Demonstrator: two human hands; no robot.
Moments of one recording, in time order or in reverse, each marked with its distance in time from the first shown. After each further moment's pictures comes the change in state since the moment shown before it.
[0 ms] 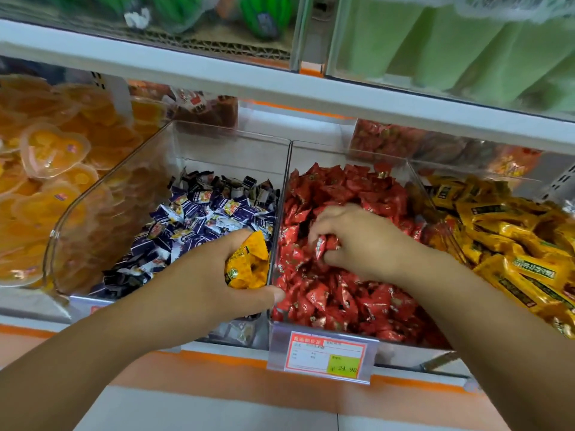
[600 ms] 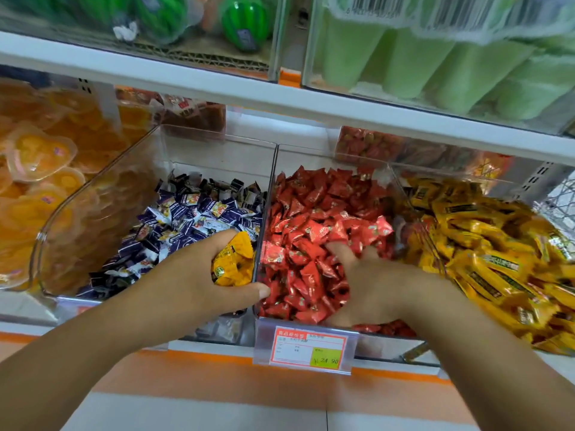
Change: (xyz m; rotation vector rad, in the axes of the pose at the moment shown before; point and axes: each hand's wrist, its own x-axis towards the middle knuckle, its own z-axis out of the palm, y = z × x) left_hand 0.001 -0.003 0.002 0.034 -0.021 -0.026; right_hand -0.054 -0.026 -0.016 -0.003 -0.514 0.526
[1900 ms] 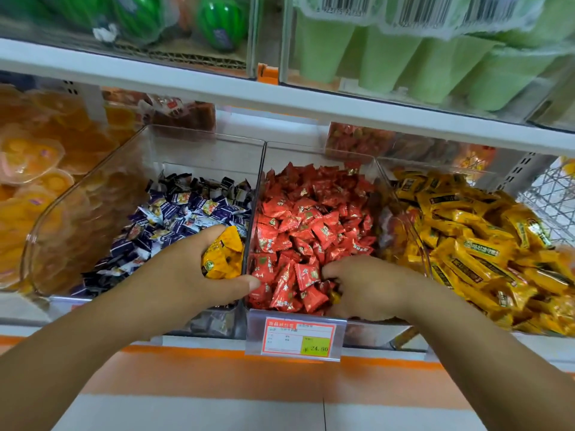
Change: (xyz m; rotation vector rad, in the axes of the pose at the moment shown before) left_hand 0.000 -0.005 -0.003 0.006 0.003 -0.107; right_hand -0.004 0.007 0.010 0.032 0.078 -0.232
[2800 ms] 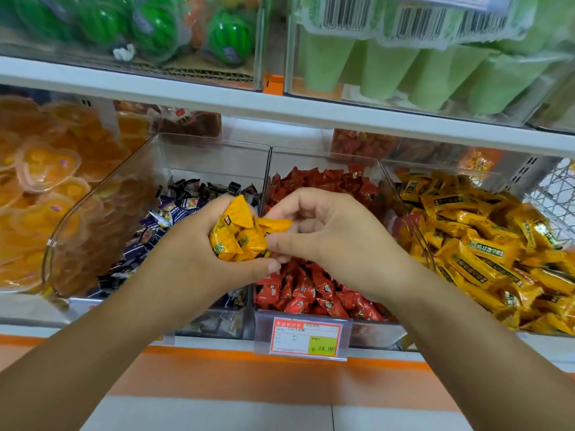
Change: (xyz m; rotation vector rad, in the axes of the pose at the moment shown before) left_hand -0.014 0.039 -0.001 -0.131 0.211 0.248; right_hand -0.014 -0.052 -0.025 0.965 0.460 -0.500
